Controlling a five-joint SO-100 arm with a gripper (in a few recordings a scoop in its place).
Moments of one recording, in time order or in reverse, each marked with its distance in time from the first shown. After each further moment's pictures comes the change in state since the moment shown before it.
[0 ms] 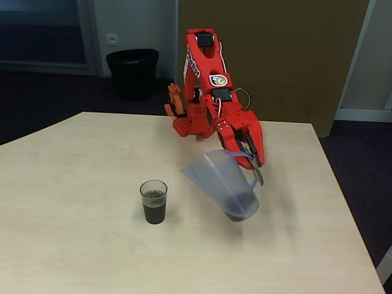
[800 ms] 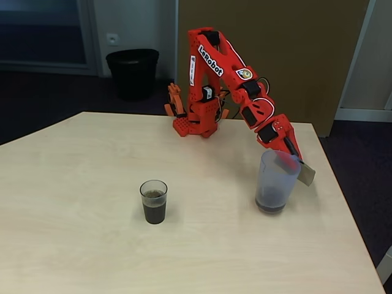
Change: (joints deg) arm -22.1 -1.6 -1.5 25.7 -28.6
